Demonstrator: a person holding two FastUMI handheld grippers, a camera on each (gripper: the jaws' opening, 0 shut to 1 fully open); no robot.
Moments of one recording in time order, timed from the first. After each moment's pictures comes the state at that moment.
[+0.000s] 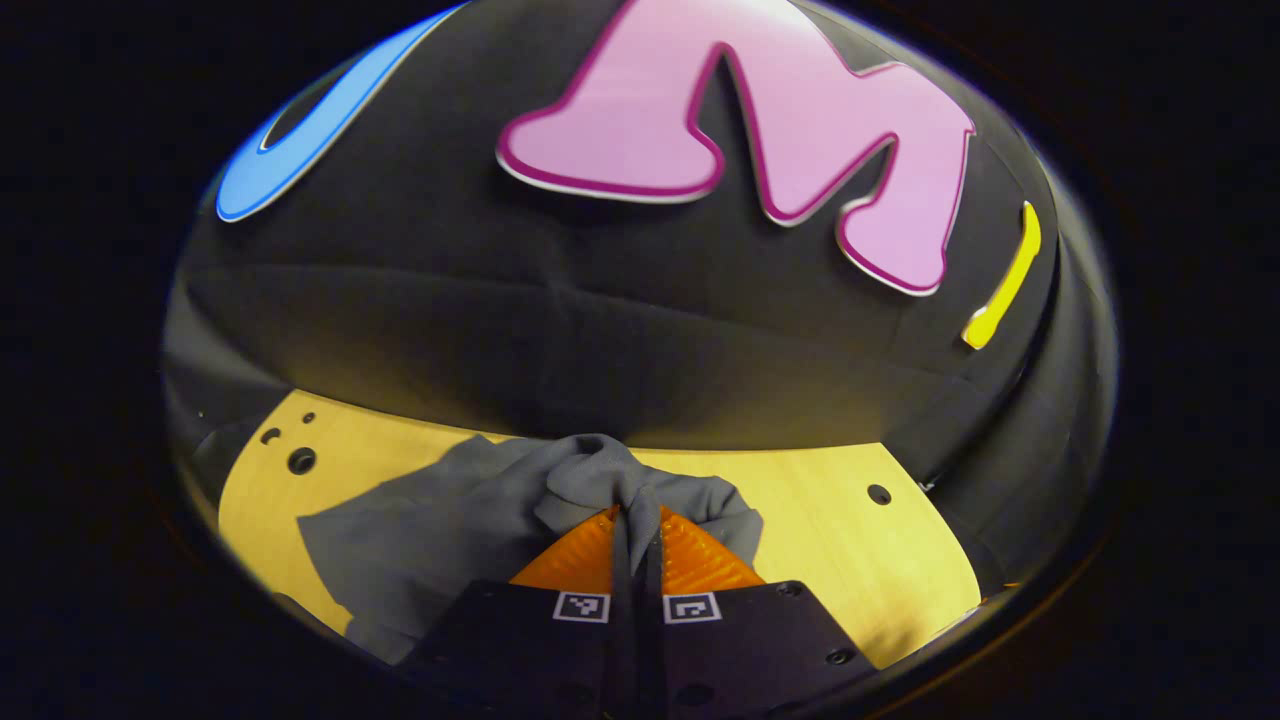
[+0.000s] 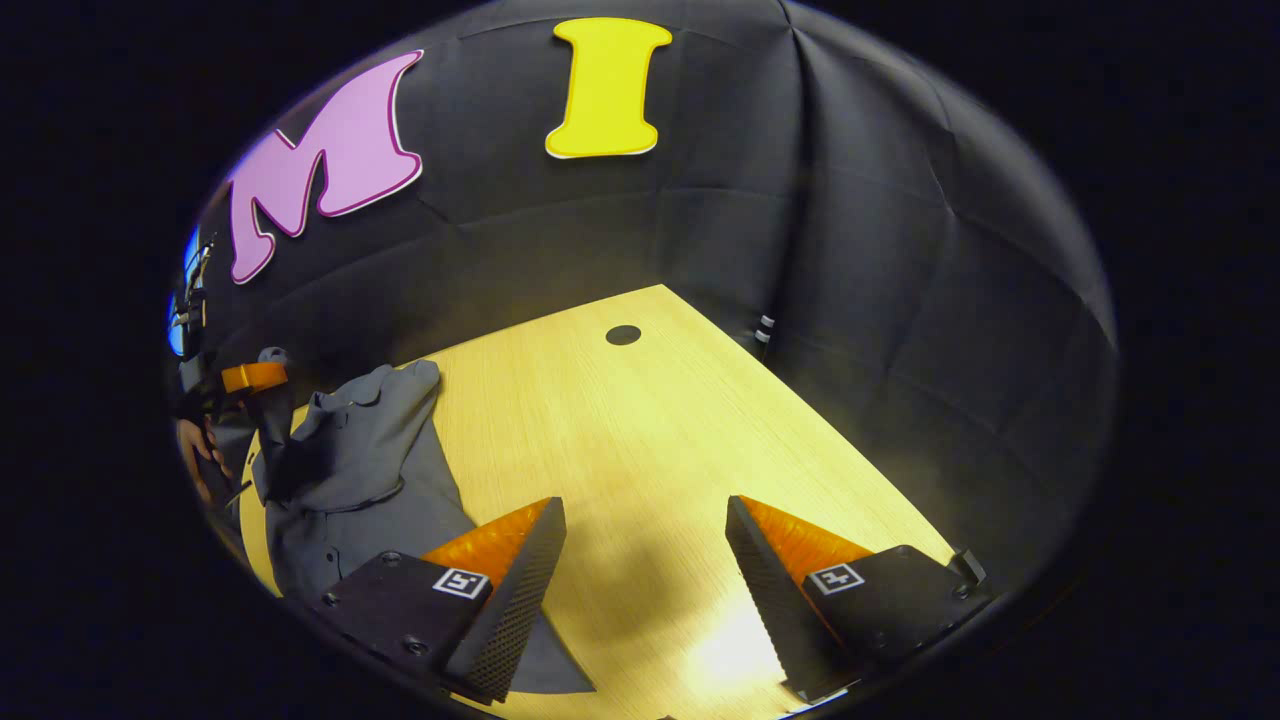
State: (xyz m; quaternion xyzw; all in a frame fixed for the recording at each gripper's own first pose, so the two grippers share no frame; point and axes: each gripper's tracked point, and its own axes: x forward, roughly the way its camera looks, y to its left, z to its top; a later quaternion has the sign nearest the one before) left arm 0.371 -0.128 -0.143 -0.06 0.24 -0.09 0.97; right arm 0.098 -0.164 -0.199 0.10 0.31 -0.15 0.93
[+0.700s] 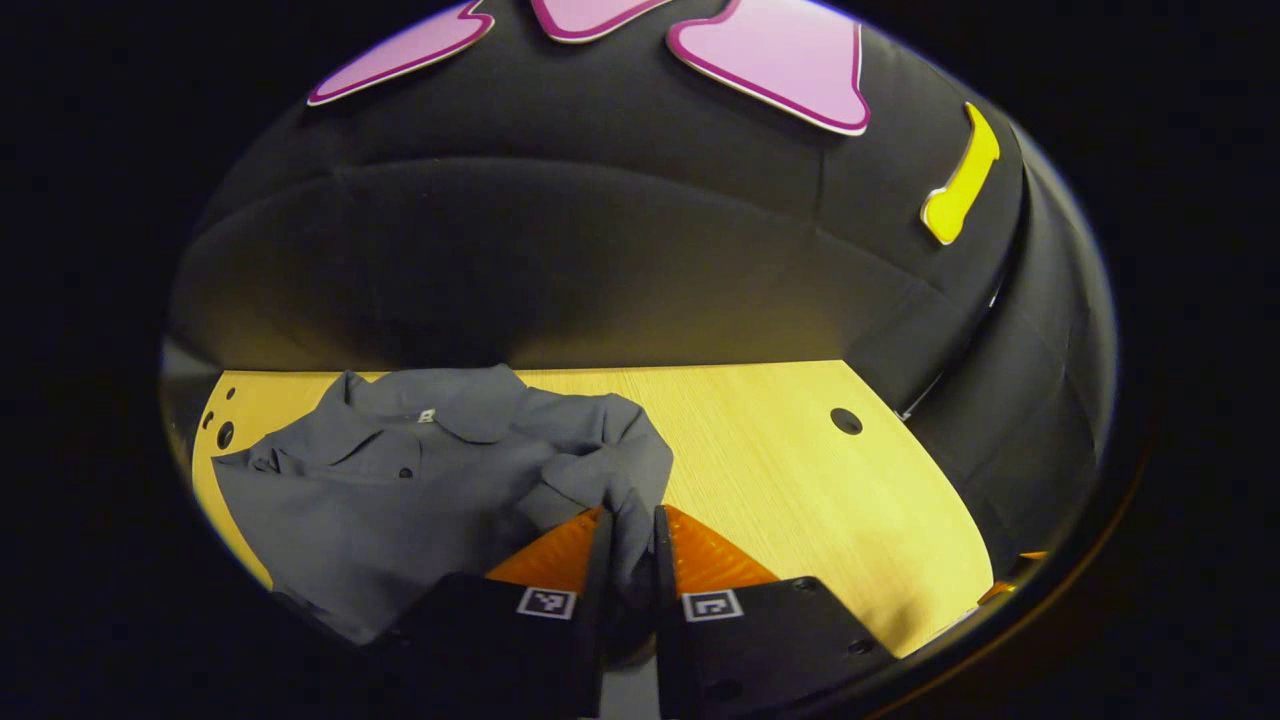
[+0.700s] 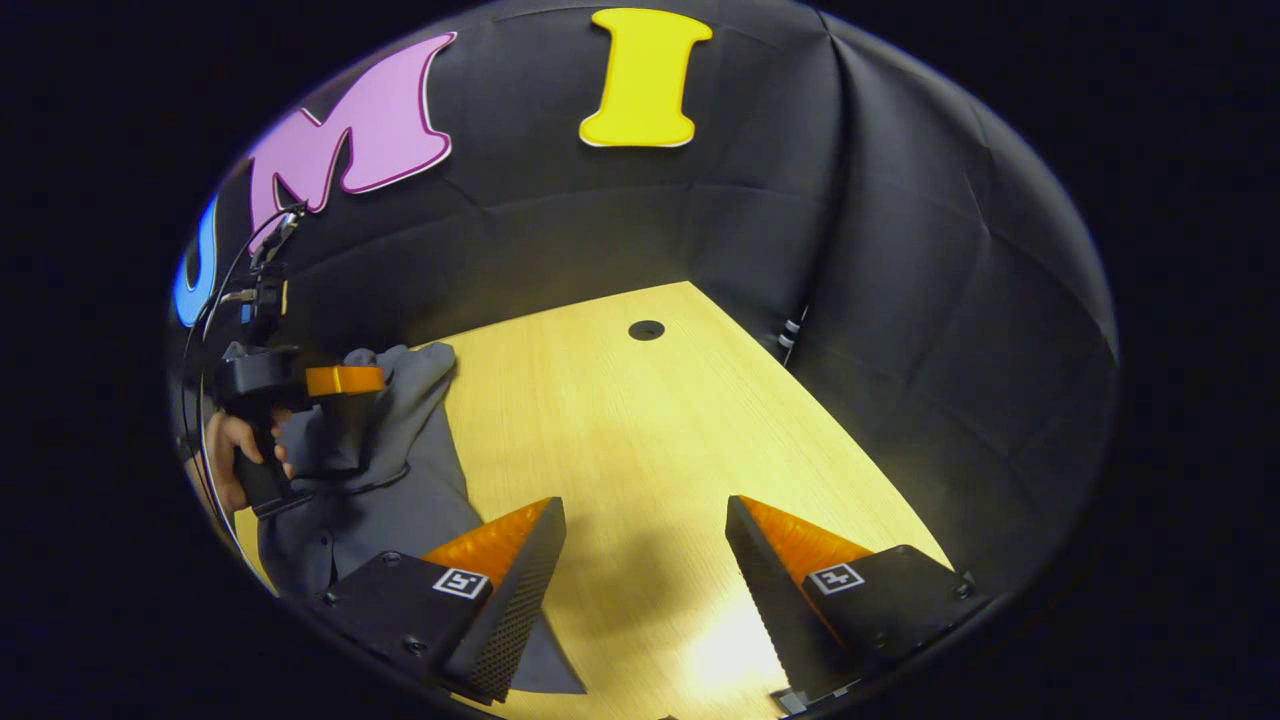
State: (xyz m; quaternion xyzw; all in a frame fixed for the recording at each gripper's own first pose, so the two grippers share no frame) left arm 0.362 -0.218 -0.221 -0.01 0.31 -0.15 0.94; right arm 0.110 -0.147 -0.207 0.07 0.32 -0.10 0.94
